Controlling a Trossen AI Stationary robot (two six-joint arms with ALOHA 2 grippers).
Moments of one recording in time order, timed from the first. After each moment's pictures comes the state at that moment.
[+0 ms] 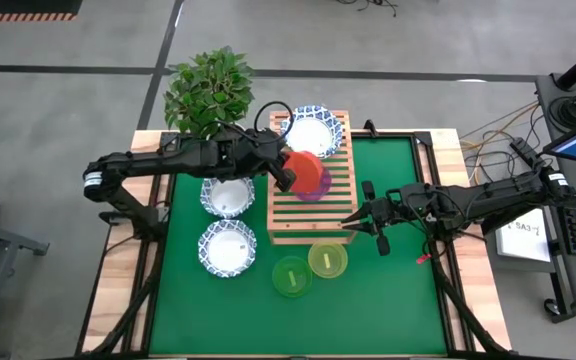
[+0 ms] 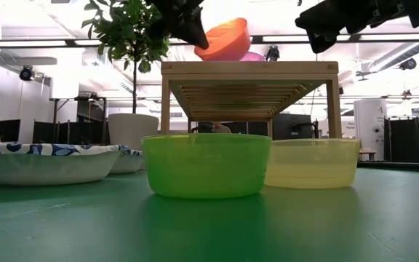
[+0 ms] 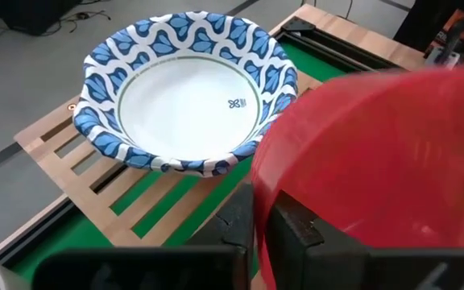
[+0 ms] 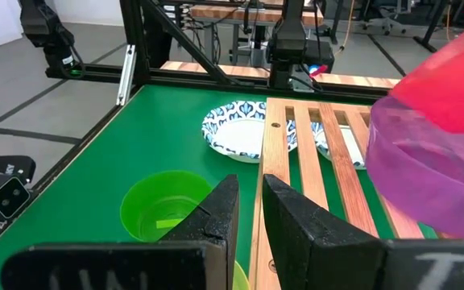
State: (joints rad) left arm 0.13 1.57 1.52 -0.62 -0.42 -0.38; right arm 0.10 0.89 0.55 0.11 -0.08 -0.04
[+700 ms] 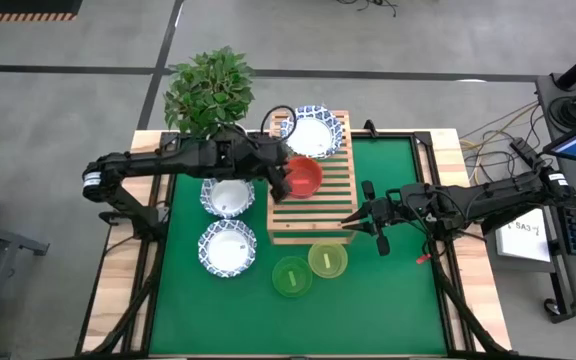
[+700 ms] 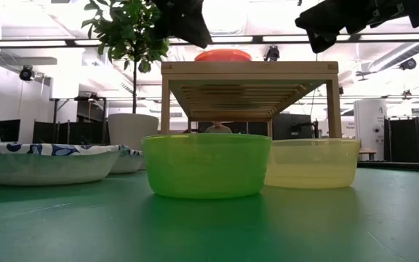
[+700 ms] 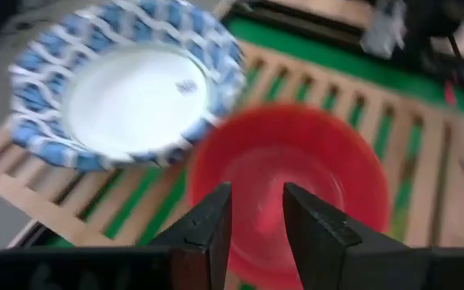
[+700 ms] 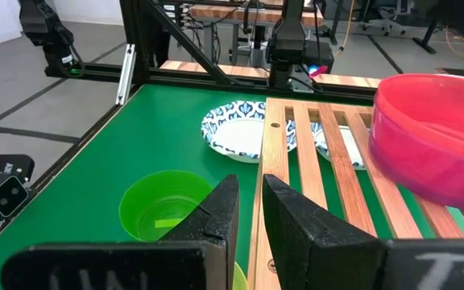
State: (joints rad) left arm 0.12 1.56 1.53 -0.67 -0.28 -0.22; right arm 0.10 0.89 0.55 0.11 -0.08 -0.04
